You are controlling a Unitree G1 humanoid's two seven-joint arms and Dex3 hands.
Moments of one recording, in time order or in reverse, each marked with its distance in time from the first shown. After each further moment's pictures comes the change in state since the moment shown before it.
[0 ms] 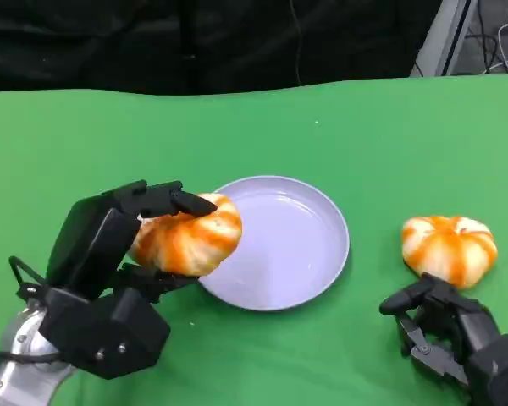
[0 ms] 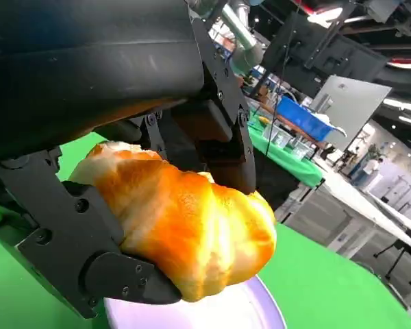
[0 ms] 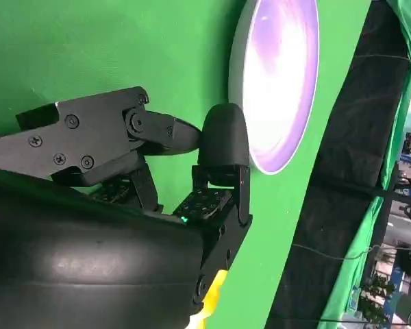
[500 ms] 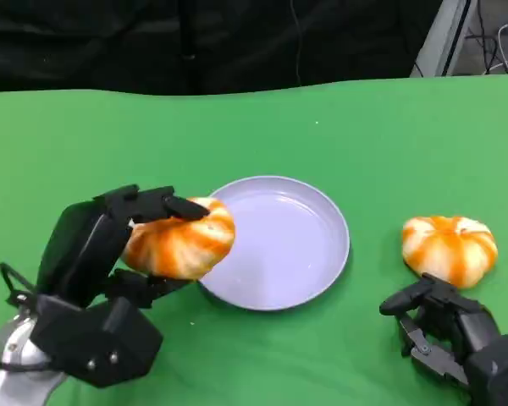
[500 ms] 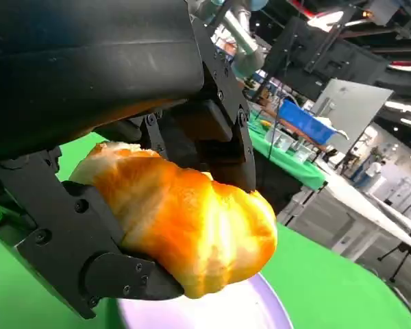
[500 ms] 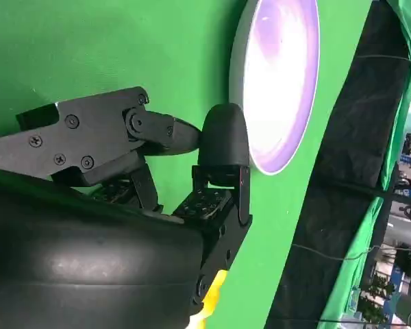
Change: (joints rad) left arm 0.025 0.011 0.012 -0.032 0.000 0.001 0.000; right arm 0.000 -0.001 -0.001 0.001 -0.003 0.000 -0.002
